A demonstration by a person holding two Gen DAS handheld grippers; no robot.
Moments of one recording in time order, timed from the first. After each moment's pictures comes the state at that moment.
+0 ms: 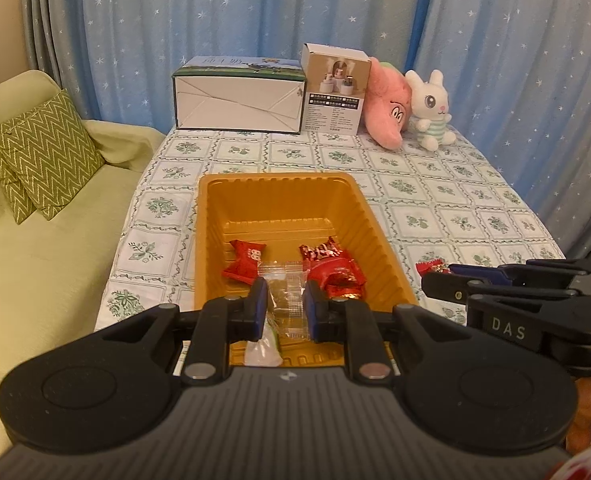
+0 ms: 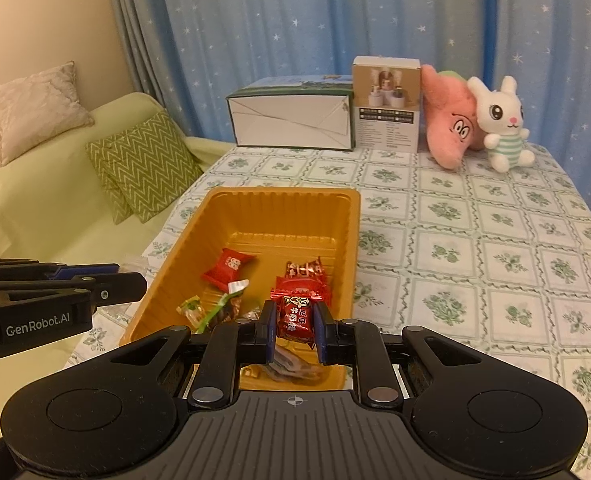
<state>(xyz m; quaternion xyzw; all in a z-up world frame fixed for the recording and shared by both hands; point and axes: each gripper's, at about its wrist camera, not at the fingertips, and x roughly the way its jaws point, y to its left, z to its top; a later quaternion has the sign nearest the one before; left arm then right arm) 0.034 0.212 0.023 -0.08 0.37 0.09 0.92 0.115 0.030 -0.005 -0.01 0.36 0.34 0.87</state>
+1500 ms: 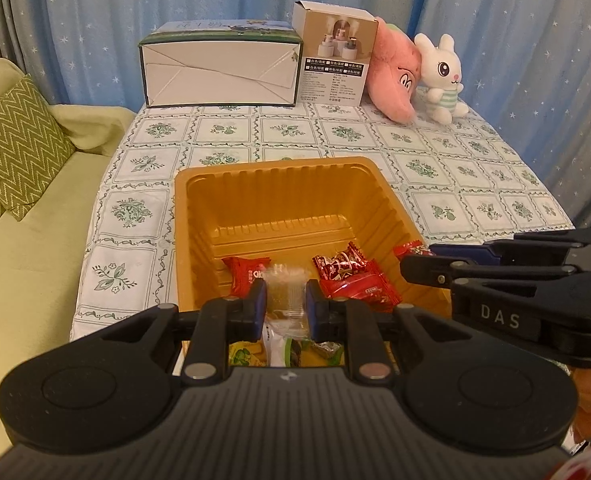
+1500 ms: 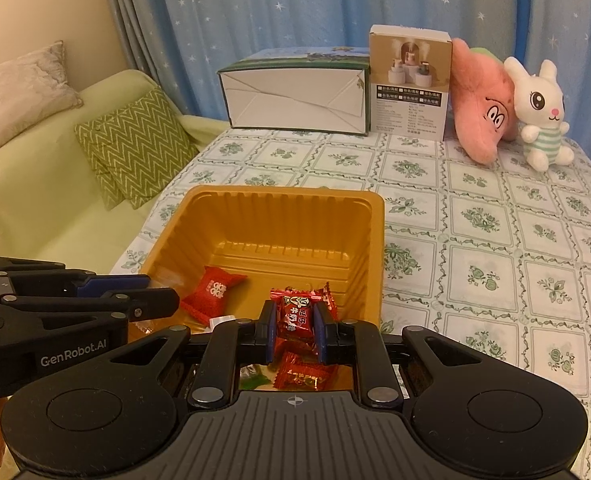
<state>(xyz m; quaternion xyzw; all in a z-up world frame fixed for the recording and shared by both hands) 0.119 0.252 -0.023 -0.07 0.41 0.05 0.91 0.189 0.082 -0.037 -0.03 0.40 0.34 0.85</state>
